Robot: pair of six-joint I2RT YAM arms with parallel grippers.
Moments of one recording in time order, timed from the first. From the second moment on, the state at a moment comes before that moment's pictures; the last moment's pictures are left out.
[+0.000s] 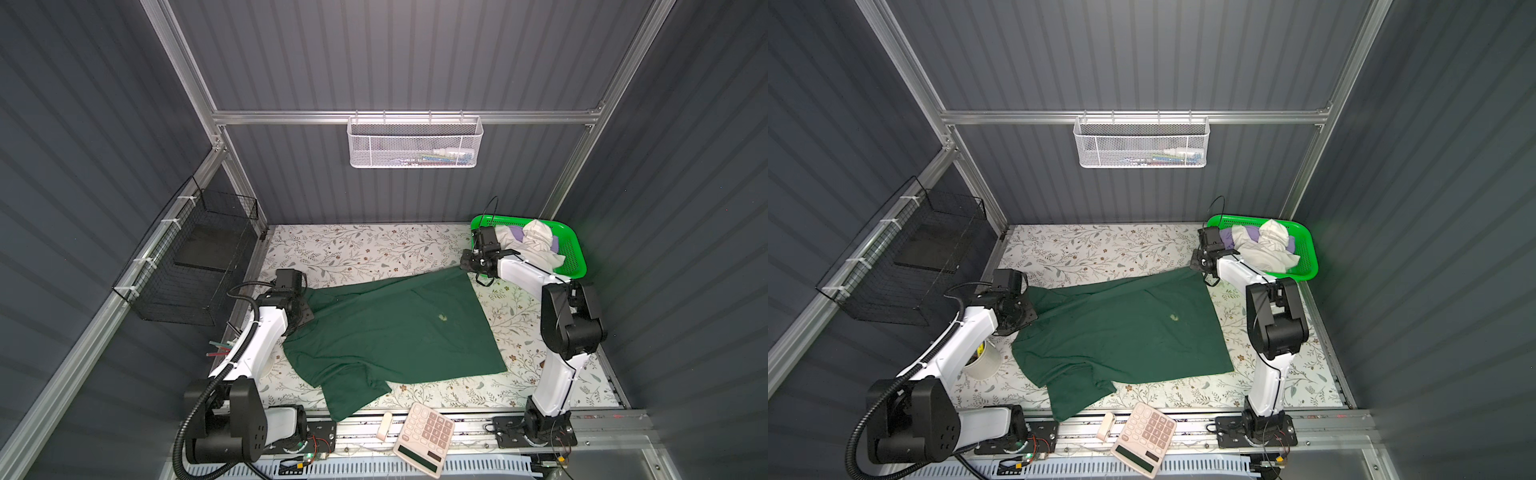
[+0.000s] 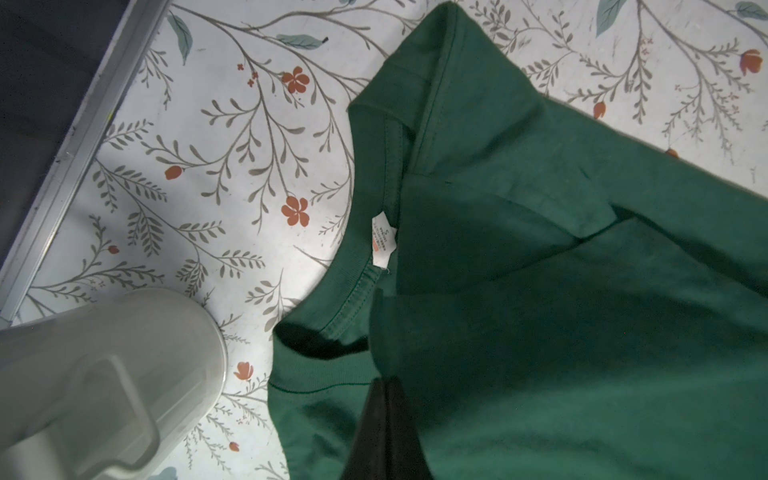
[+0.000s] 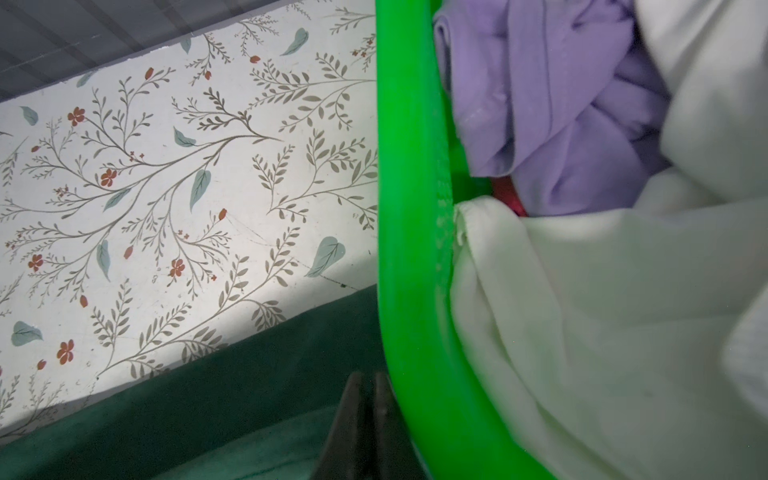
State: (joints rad) left arm -0.03 1.28 0.89 -0.80 -0.17 -0.48; right arm 0.23 1.92 1.35 -0.32 0.12 0.40
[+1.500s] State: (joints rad) left arm -0.23 1.75 1.13 -0.61 -0.02 -0.46; right arm 0.36 1.76 1.02 -0.30 0.06 0.53
